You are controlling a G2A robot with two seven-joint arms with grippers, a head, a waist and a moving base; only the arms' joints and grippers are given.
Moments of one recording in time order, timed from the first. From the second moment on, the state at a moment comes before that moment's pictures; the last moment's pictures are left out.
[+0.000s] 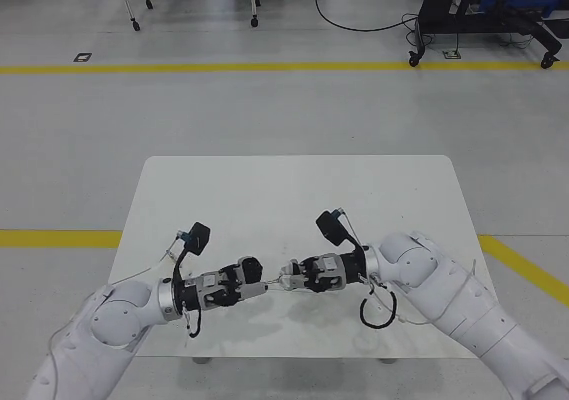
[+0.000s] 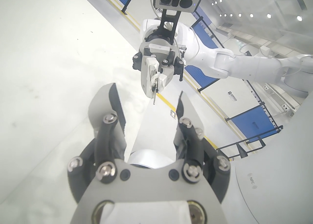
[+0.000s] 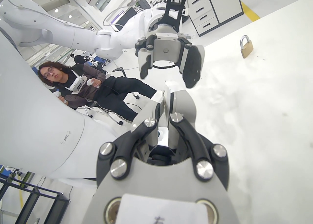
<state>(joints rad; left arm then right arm) 1.17 -1.01 -1.15 -1.58 0.00 -0.77 -0.70 -0.66 -1.00 0.61 -1.26 0.23 -1.01 0.81</state>
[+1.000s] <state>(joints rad) 1.45 -0.93 -1.55 -1.91 0.60 -0.10 -0.85 -0.76 -0.97 0.78 -1.28 0.31 -1.01 0.81</state>
